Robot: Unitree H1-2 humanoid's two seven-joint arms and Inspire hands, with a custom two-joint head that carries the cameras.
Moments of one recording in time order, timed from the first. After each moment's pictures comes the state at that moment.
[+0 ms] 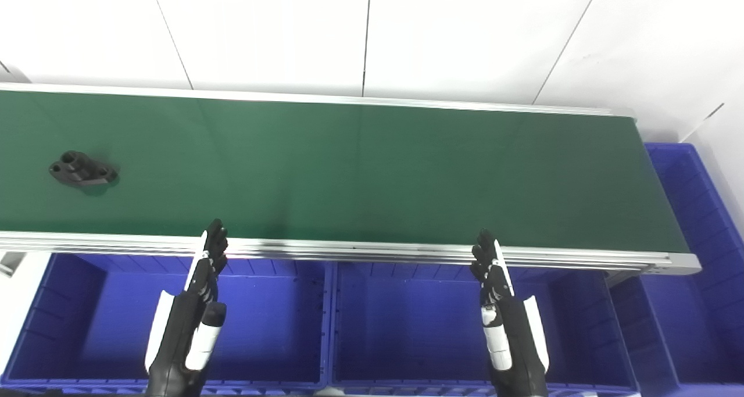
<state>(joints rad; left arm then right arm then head) 0.54 0.04 -0.15 -0.42 0.11 -0.09 -0.11 0.65 0.04 0.18 -0.35 -0.17 -0.23 -0.07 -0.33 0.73</state>
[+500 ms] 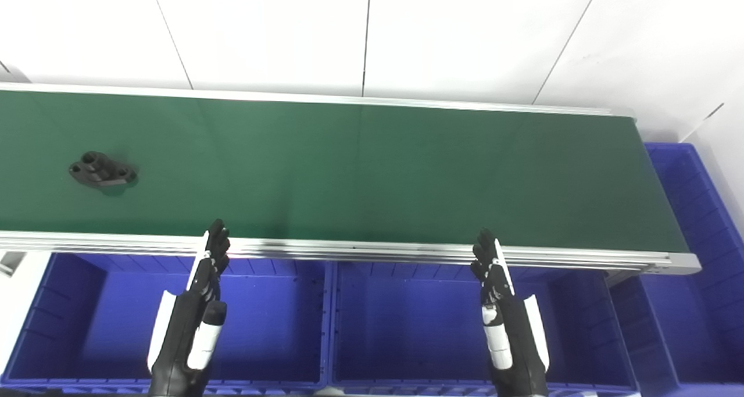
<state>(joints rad) 0.54 0.03 -0.16 -0.42 0.10 -0.08 -0.11 0.65 0.04 0.18 -0.35 -0.16 -0.23 -0.07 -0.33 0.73</state>
